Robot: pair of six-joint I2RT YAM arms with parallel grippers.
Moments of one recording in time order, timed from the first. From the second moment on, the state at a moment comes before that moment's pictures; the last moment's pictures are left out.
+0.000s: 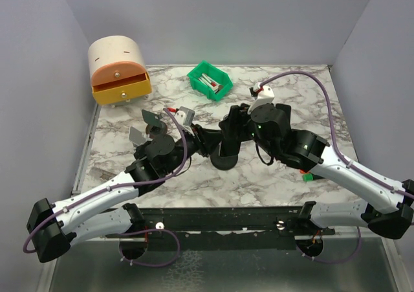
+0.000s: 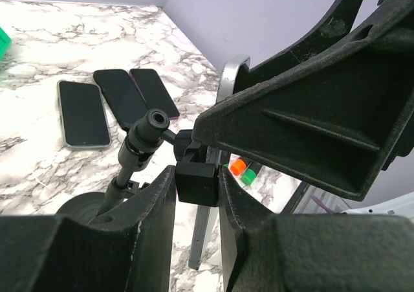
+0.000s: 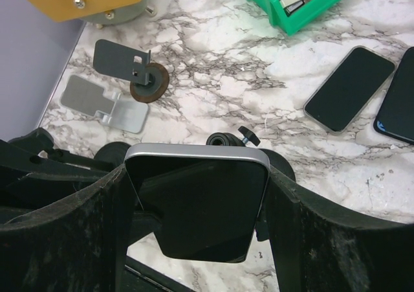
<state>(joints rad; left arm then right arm) -0.94 0.94 0.70 0.27 -0.12 -0.51 1.00 1.18 1.29 -0.53 0.50 0.52</state>
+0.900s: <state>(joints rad) -0.93 0.96 0.55 0.57 -0.06 -0.76 0.99 1.03 1.14 -0.44 0.47 0.57</state>
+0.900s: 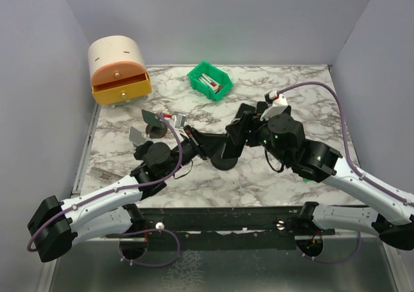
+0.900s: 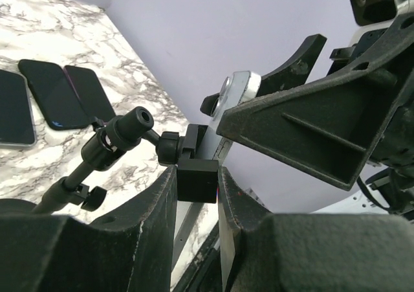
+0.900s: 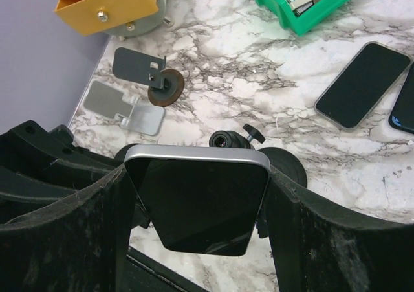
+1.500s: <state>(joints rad) -0.86 1.01 0.51 0.72 -0.01 -0.89 0.98 0.93 1.02 -0.34 0.34 0.55</state>
